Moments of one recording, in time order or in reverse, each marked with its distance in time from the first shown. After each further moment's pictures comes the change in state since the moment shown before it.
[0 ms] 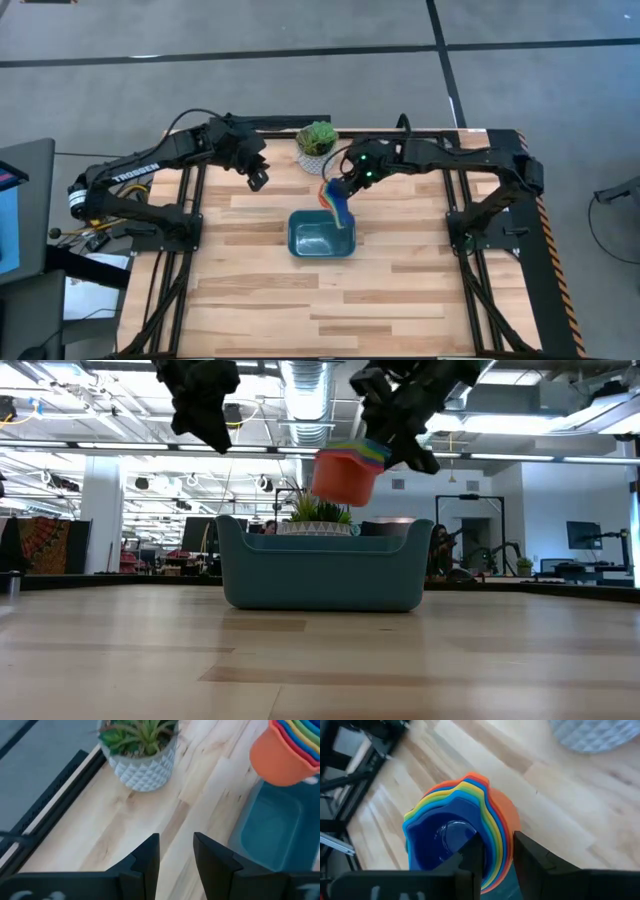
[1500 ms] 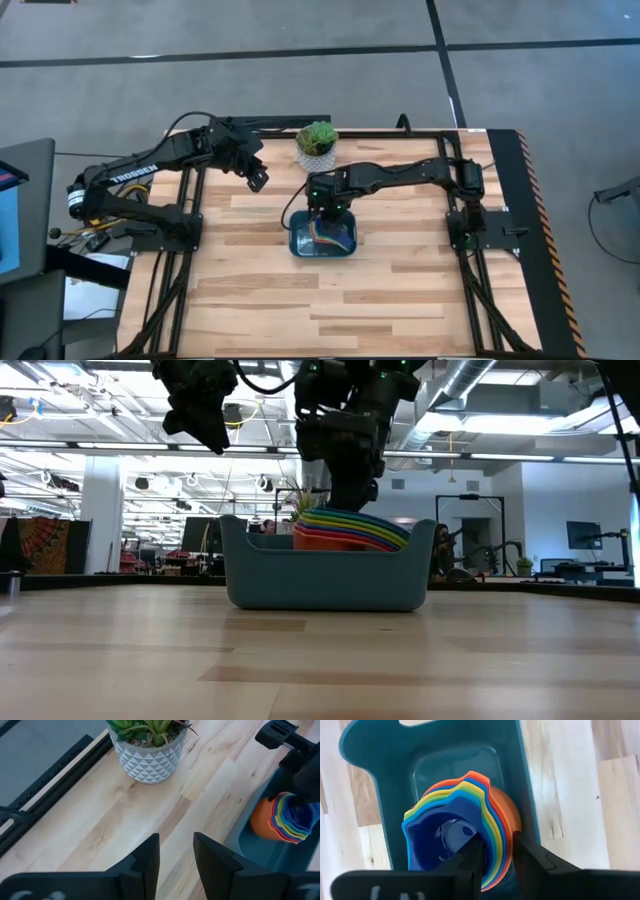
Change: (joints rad) left arm -0.031 -0.009 0.000 -0.037 -0.043 -0.134; right arm 0.158 0.446 0.348 -0.255 -0.001 -0.582
